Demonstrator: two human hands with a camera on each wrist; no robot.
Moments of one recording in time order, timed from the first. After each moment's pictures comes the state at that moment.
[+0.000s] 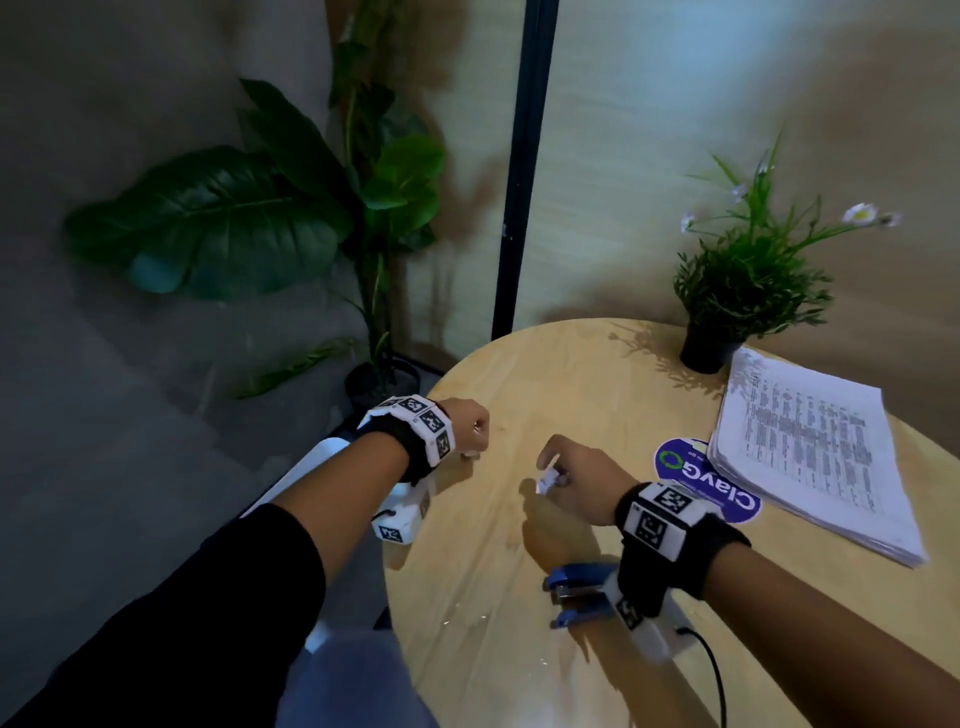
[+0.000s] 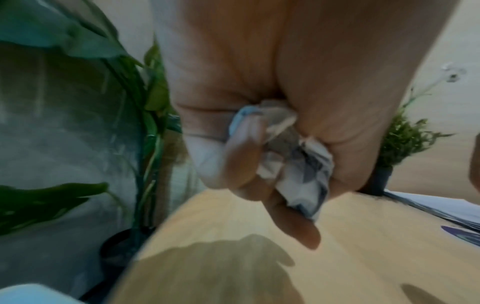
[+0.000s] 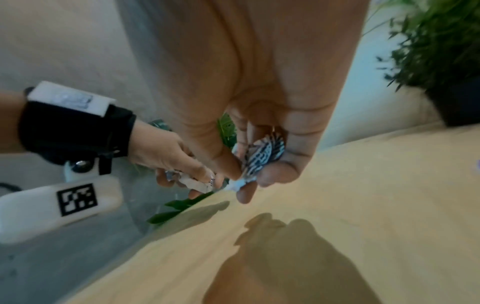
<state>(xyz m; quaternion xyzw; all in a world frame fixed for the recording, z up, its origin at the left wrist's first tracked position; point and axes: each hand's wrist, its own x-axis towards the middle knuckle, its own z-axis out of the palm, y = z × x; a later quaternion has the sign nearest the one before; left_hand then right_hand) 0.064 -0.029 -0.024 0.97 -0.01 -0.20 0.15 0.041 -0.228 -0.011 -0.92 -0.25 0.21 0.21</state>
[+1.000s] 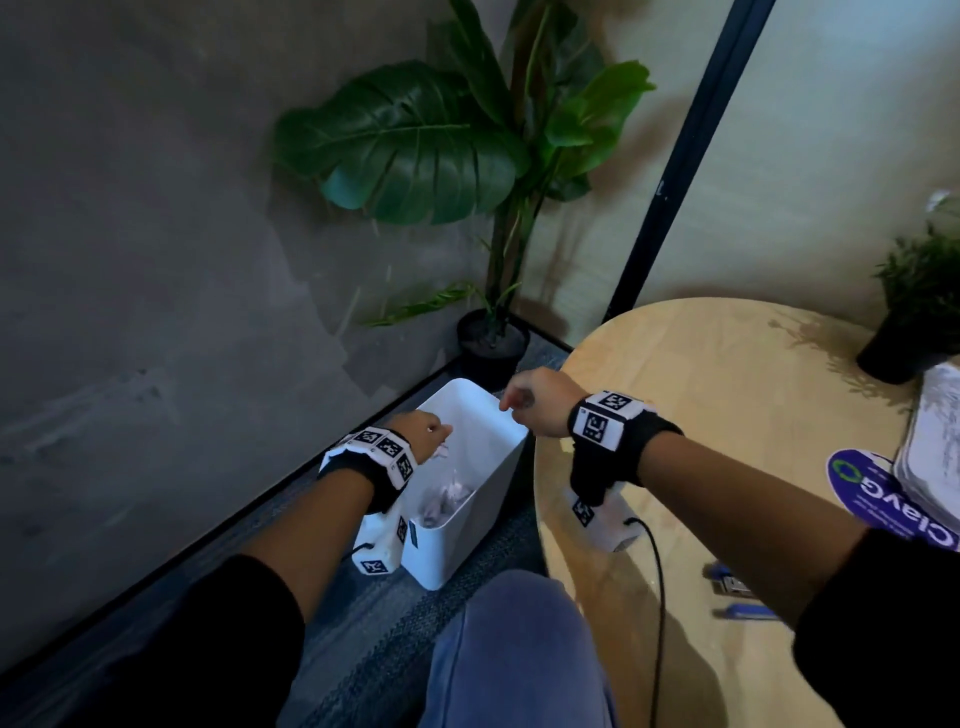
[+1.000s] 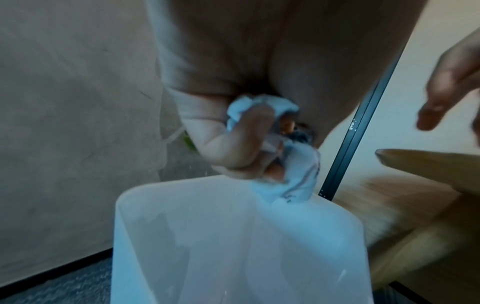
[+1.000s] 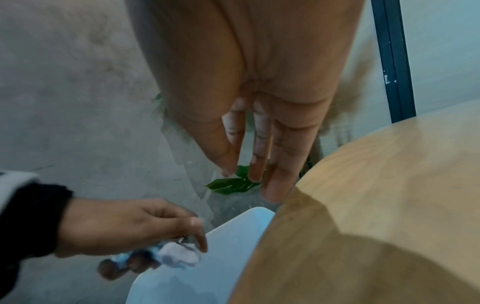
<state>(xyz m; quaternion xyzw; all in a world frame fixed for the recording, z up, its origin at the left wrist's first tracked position) -0.073 0.136 -0.118 0.91 0.26 -0.13 0.29 0.026 -0.025 -0.037 -0.89 -0.38 0.23 0.15</state>
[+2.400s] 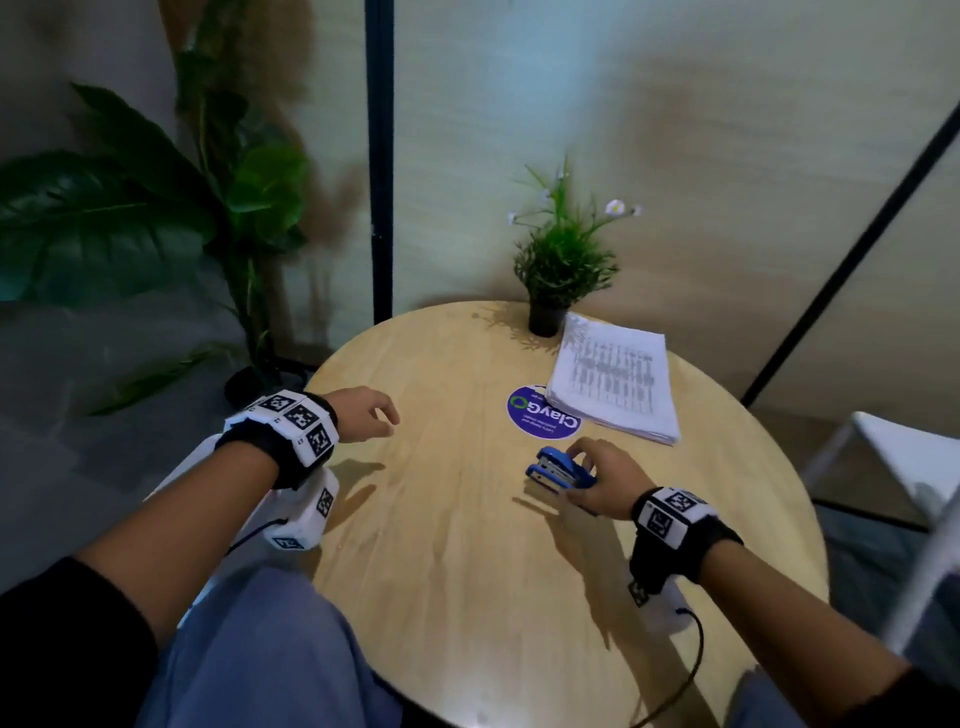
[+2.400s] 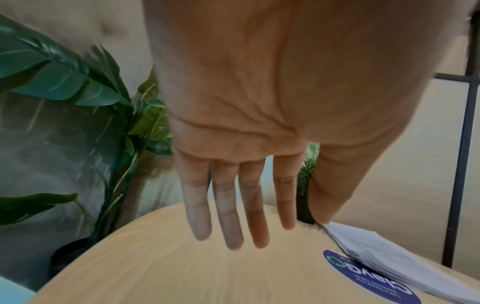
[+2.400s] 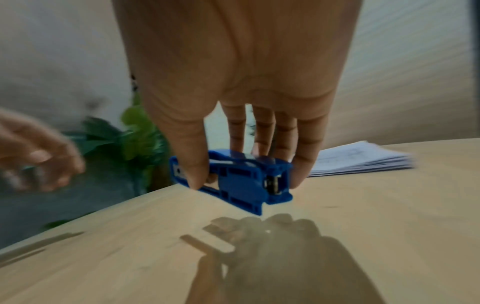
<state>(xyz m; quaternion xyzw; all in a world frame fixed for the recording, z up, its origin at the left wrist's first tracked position) -0.021 -0.079 0.028 0.96 -0.03 -0.21 0.18 -0.038 -0.411 -0.010 -0.98 -0.08 0.11 0.16</state>
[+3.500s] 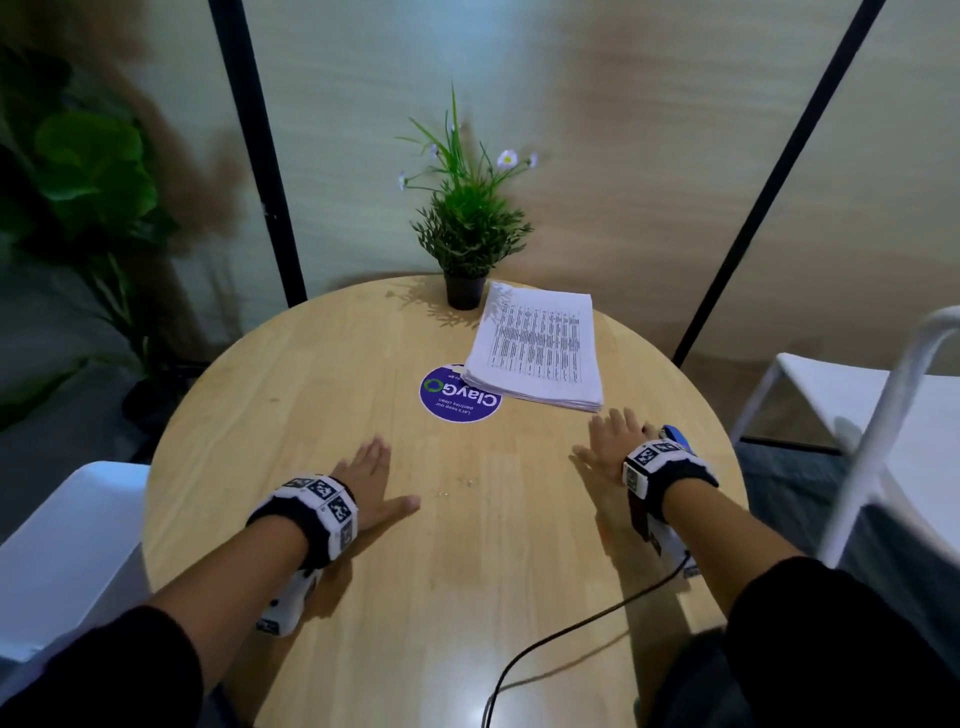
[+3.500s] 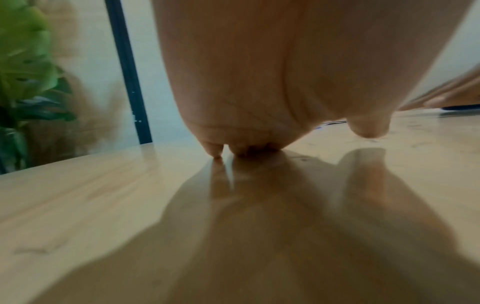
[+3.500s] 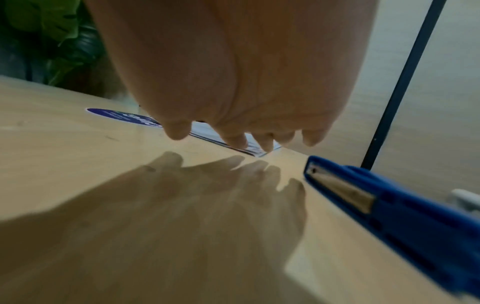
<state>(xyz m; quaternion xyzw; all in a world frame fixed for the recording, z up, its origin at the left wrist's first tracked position) -0.015 -0.210 -0.082 0.96 -0.08 -0.26 0.03 0.026 -0.553 -0.073 -0.99 0.06 0.14 -0.06</state>
